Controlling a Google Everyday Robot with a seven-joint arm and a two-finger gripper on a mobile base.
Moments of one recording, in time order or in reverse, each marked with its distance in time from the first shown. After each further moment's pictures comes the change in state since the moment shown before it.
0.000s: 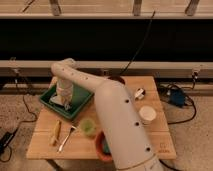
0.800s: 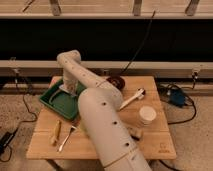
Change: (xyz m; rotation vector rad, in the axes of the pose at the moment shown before) arm 0.078 0.054 -0.015 -0.073 0.080 0.100
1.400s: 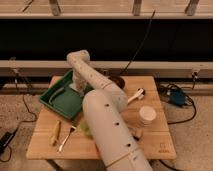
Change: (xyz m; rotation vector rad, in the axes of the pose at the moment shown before) arm -0.002 0.069 0.003 -0.057 -0.012 0.141
